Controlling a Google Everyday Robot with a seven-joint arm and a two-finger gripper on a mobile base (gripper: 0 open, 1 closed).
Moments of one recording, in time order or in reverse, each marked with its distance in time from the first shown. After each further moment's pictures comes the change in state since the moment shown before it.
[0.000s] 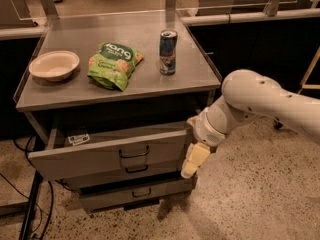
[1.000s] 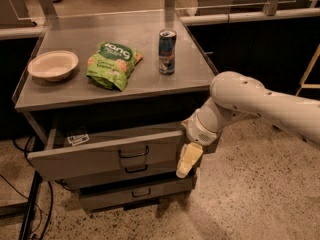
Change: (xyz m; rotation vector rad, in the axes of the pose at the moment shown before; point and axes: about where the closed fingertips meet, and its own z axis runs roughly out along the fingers) arm -0.003 -0.011 0.028 -0.047 0.020 -0.014
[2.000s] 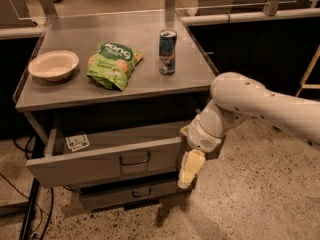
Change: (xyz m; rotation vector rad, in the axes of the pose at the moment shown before) arm -0.001 0.037 -0.004 -0.101 0.012 0.009
